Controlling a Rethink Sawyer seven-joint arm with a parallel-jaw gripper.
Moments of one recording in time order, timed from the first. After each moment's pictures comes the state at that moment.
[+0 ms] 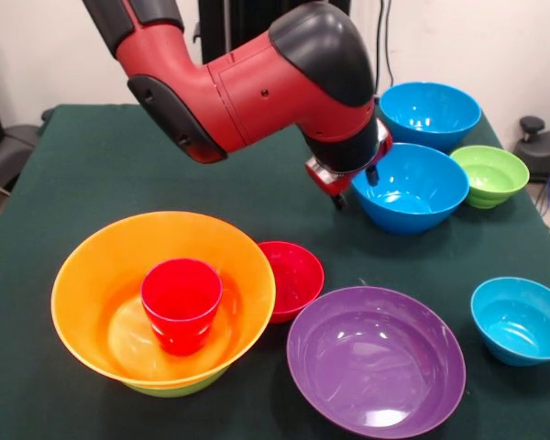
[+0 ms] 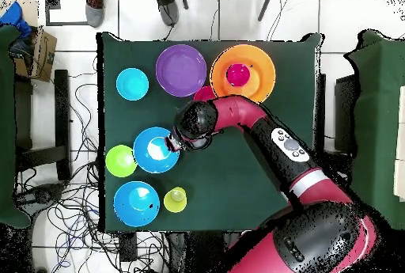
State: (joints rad) arm -0.73 -0.24 0.83 1.55 -0.69 1.06 1.47
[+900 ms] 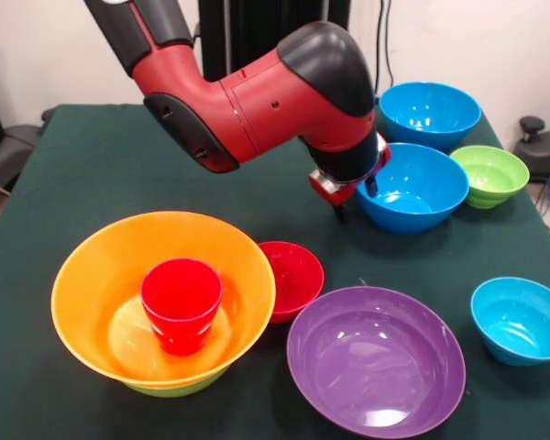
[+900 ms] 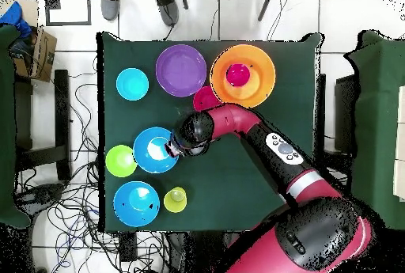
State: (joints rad) arm -0.74 -0.20 0.83 1.58 -0.77 0.98 1.47
